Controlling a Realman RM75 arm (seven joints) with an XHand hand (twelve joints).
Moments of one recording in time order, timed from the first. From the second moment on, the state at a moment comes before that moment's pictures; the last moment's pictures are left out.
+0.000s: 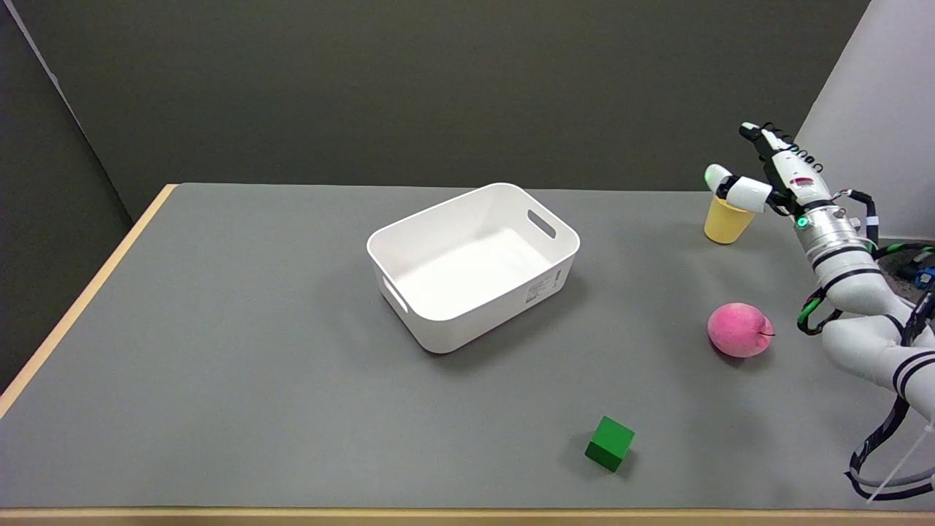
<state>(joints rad) 0.28 -0.79 -1.64 0.65 0.50 0.63 0.88</state>
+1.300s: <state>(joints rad) 0.54 -0.81 -1.79 0.35 0.34 0.44 0.87</state>
